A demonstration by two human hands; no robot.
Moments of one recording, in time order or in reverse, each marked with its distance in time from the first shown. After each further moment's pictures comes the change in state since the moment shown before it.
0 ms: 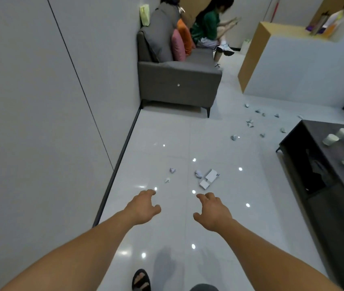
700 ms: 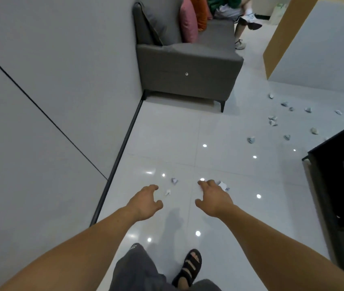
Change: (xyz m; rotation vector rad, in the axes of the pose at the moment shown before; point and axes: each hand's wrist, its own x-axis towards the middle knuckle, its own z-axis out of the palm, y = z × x) left_hand 0.273 0.082 -0.085 -0.062 -0.070 -0.089; right_hand 0.300 0.044 -0.134 0.002 -0.093 -0.077
